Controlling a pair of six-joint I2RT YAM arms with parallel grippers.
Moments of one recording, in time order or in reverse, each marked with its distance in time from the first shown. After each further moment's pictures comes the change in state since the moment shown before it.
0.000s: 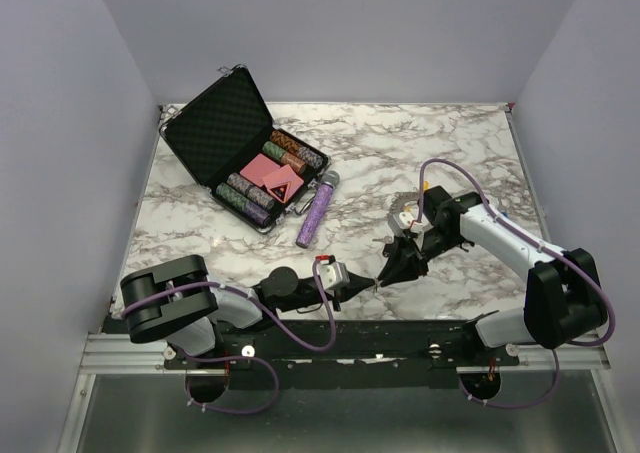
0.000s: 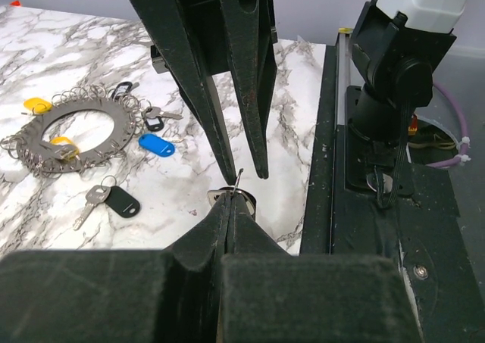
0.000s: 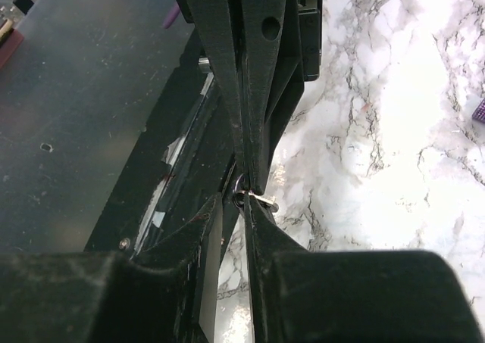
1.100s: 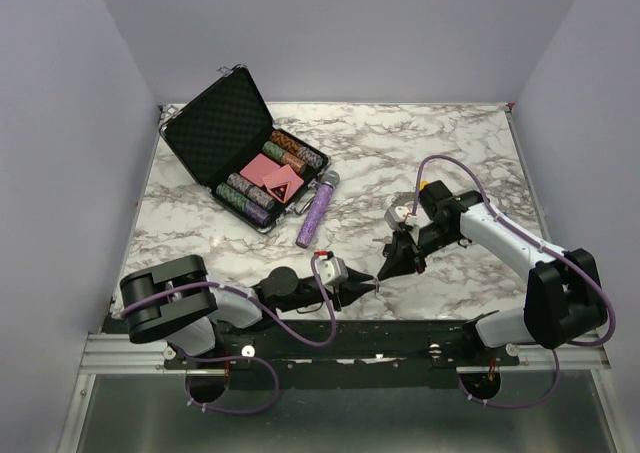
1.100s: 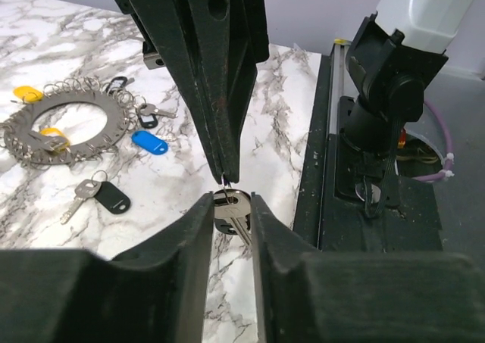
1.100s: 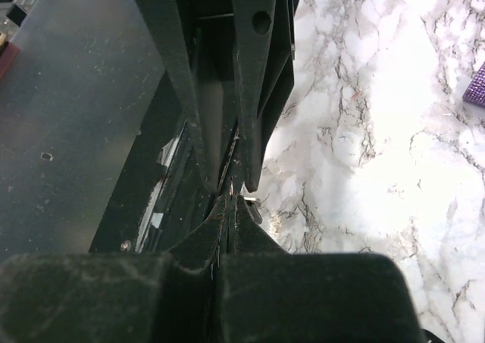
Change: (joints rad) left arm 0.000 0.003 0.000 0.003 -0.003 -0.073; right arm 0.000 0.000 0.009 0.091 0.018 0.160
